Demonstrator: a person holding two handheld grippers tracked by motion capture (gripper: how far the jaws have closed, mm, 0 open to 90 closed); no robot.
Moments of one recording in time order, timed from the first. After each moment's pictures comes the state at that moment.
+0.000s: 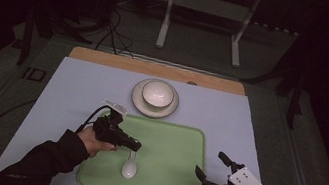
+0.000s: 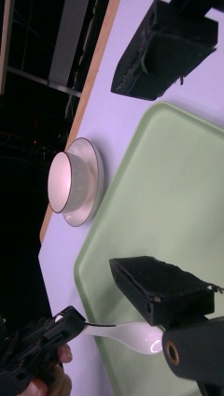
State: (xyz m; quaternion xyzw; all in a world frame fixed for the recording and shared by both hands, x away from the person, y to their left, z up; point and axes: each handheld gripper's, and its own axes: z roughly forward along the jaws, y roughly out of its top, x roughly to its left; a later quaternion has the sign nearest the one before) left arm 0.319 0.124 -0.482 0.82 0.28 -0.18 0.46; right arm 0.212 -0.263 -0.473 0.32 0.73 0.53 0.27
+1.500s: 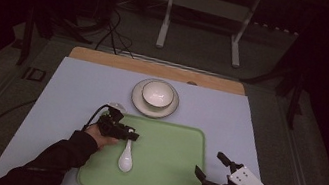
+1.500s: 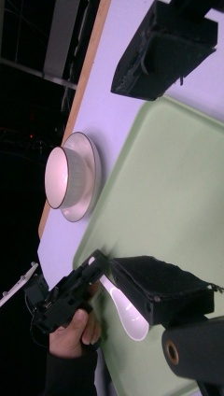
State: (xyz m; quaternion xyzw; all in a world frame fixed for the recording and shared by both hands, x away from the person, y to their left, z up) left arm 0.359 0.131 -0.546 0.82 0.39 -0.06 0.43; right arm 0.215 -0.264 -0.475 0.32 0.73 0.54 0.26
